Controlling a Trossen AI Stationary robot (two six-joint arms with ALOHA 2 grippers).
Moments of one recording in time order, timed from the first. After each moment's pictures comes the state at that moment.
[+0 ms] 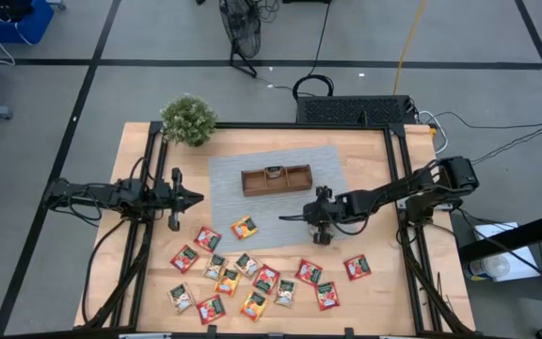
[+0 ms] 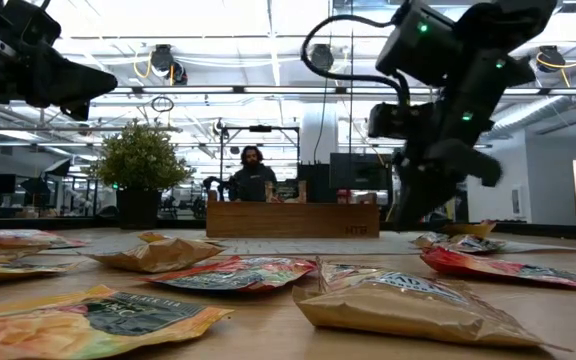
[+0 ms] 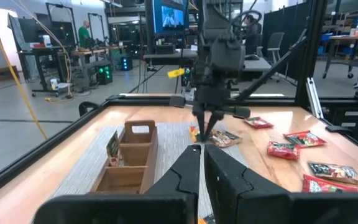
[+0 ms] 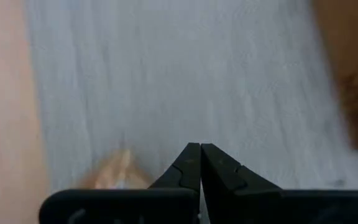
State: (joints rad) left arm -0.13 0.03 0.04 0.01 -0.18 0.02; right arm 0.12 1.61 0.76 -0.23 0.18 0.14
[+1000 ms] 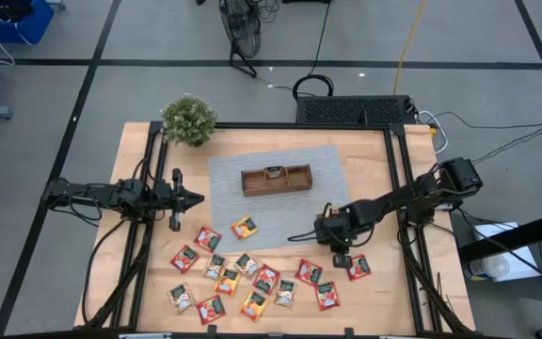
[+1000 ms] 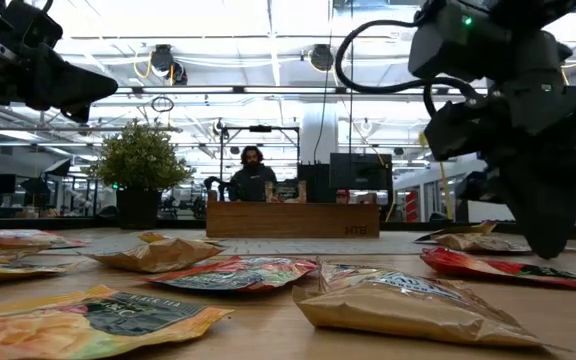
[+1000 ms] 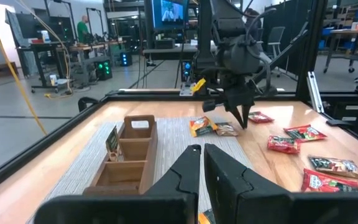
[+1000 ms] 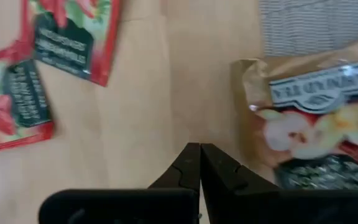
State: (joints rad) left arm -0.13 0.05 0.03 0.00 -0.18 0.02; right arm 0.24 1.60 0.76 -0.54 -0.20 0.33
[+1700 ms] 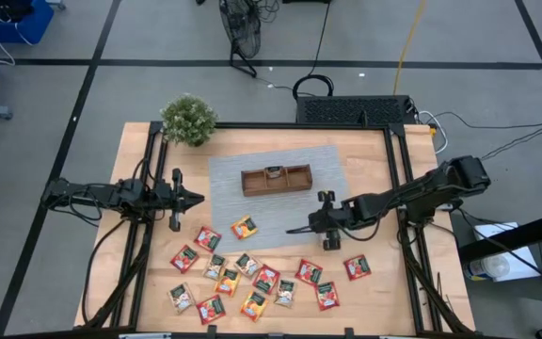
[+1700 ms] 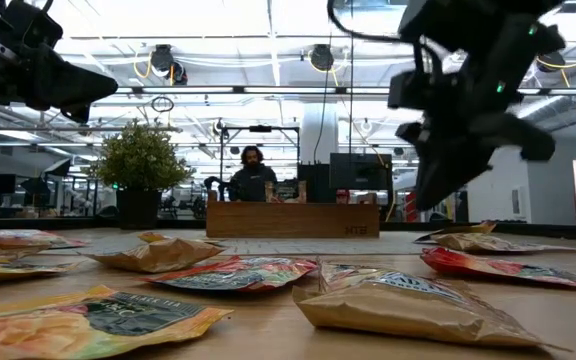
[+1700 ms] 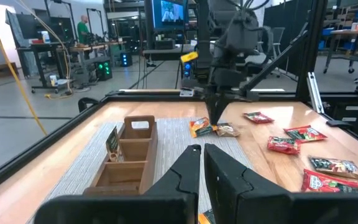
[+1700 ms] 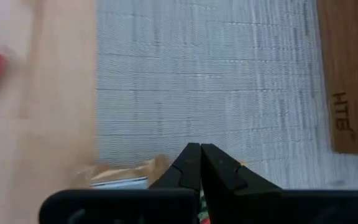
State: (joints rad) left arm -0.13 0.05 0.03 0.00 -0.18 0.02; right arm 0.21 1.52 0.77 -0.35 0.23 0.03
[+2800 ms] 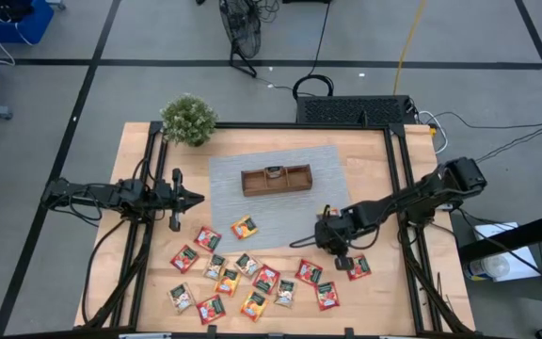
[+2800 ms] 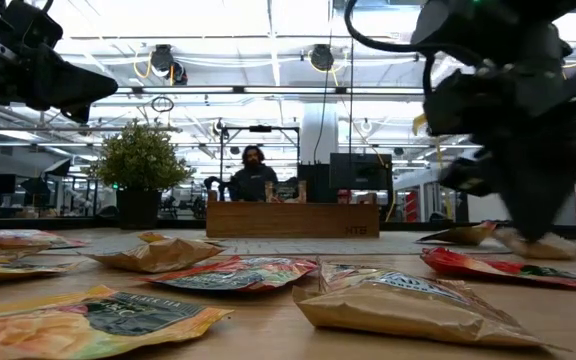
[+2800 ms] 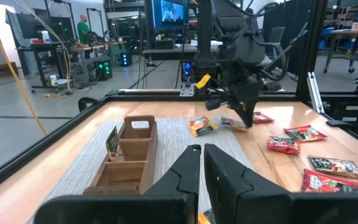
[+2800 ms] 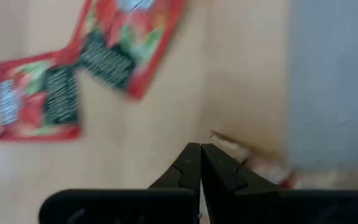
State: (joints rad) left arm -0.13 0.05 0.03 0.00 -0.18 0.02; right arm 0.27 1.56 0.76 -0.40 -0.27 0.25
